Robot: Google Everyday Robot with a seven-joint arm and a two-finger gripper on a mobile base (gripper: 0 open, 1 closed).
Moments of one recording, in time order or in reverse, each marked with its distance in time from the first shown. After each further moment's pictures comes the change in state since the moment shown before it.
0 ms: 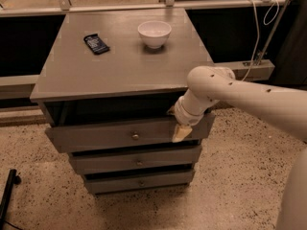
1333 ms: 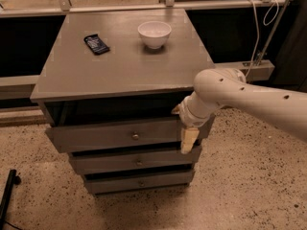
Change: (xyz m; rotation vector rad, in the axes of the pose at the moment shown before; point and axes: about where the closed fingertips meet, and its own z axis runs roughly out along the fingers) arm 0.005 0.004 -0.027 0.103 0.034 0.047
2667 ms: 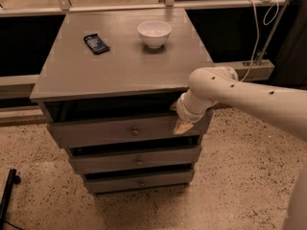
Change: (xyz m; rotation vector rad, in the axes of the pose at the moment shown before) arm 0.008 -0.020 0.020 0.005 0.027 -0.026
